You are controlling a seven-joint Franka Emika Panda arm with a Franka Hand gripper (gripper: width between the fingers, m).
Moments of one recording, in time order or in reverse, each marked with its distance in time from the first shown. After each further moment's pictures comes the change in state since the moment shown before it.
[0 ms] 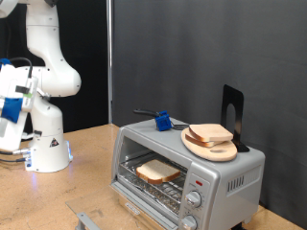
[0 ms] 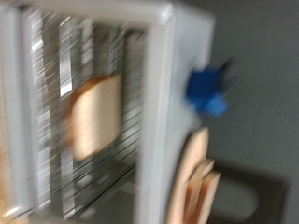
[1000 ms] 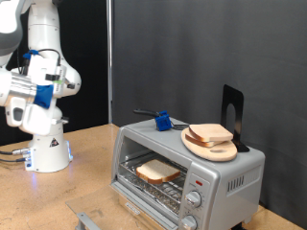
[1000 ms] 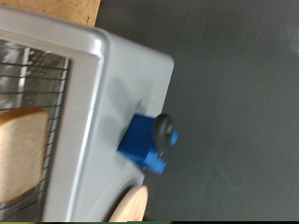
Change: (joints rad) arm 0.033 -0.172 0.061 -0.118 -0.027 -0.071 -0.056
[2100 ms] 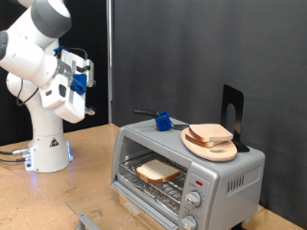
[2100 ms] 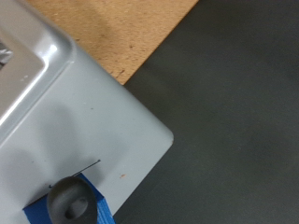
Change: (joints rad) arm 0.138 -0.184 0.186 -0.055 -0.092 0.133 -0.250
